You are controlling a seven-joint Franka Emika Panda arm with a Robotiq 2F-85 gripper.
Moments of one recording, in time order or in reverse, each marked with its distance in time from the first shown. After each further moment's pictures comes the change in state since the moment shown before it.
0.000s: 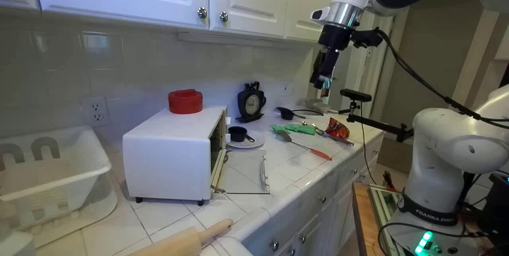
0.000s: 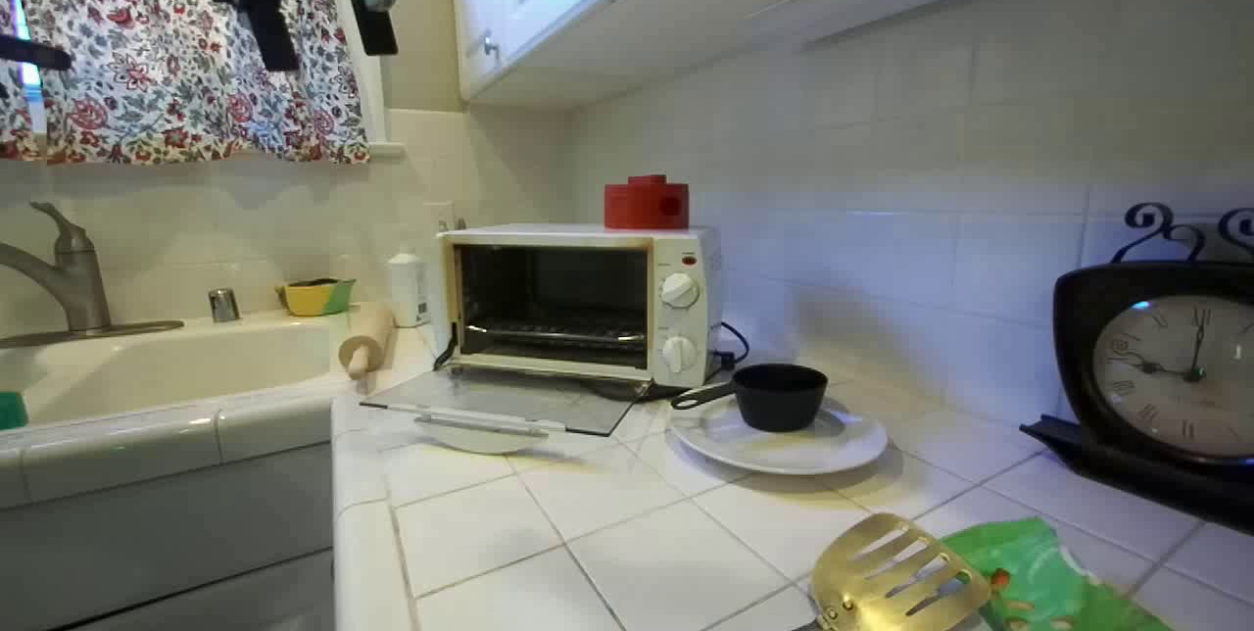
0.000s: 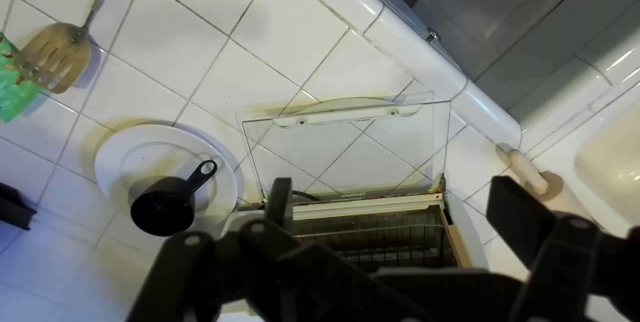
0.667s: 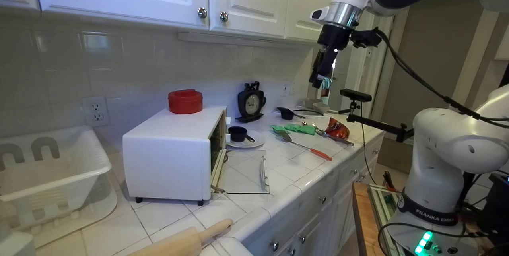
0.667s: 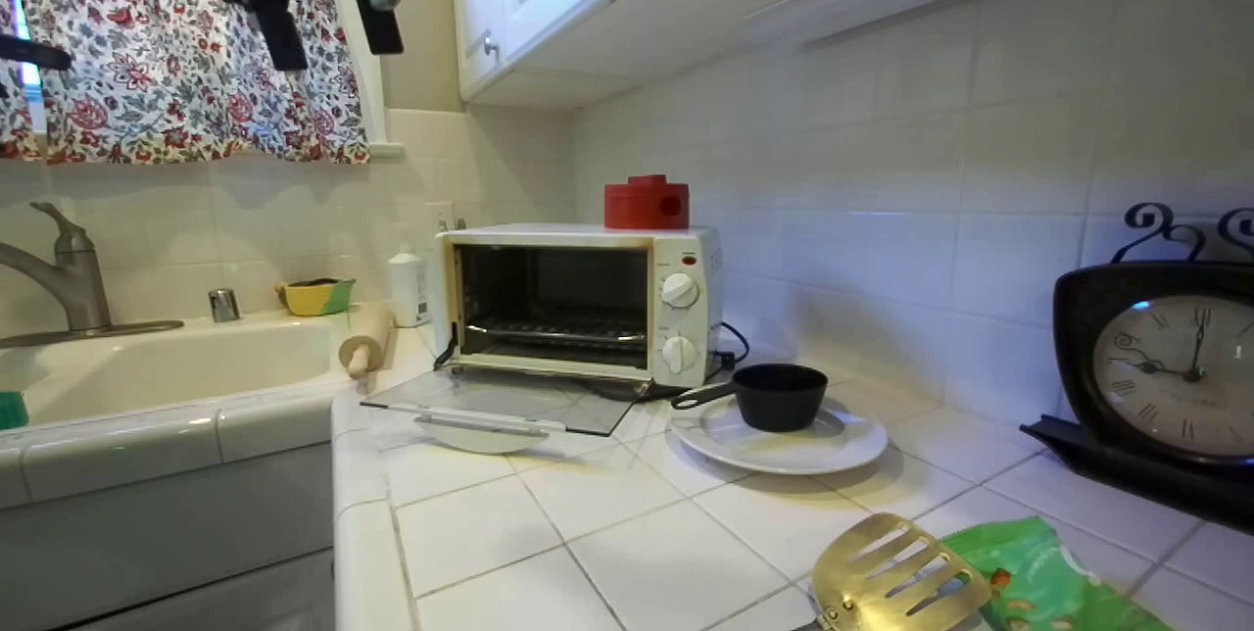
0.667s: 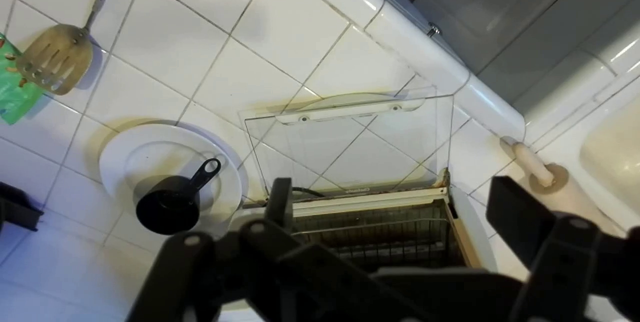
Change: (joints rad) arm -0.003 0.006 0.000 0.000 0.000 0.019 0.025
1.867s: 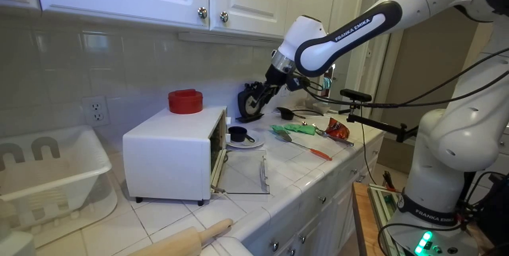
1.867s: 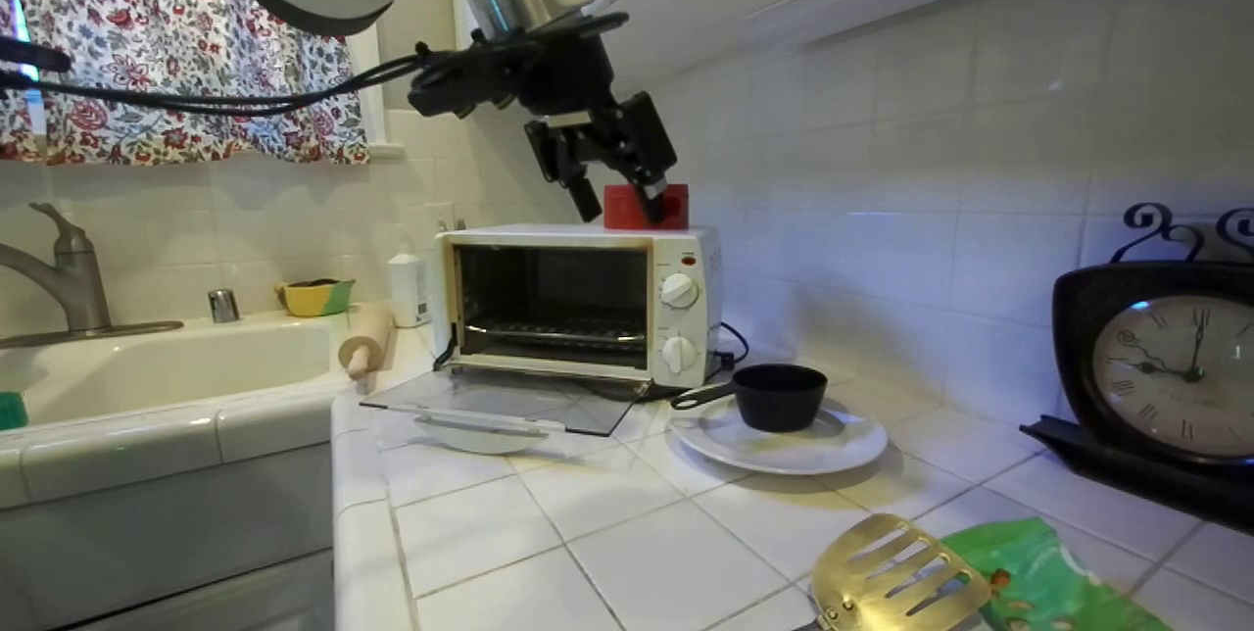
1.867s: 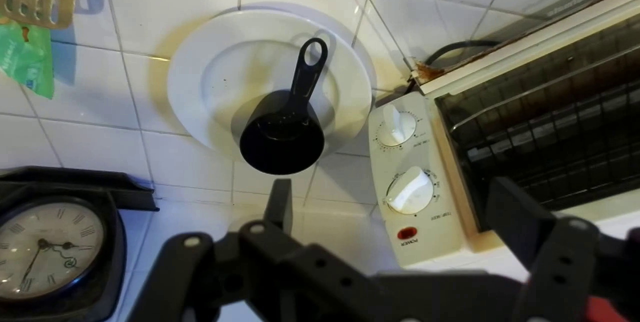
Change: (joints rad) arm -0.193 0.585 0.031 0.032 -0.064 0.804 0.322
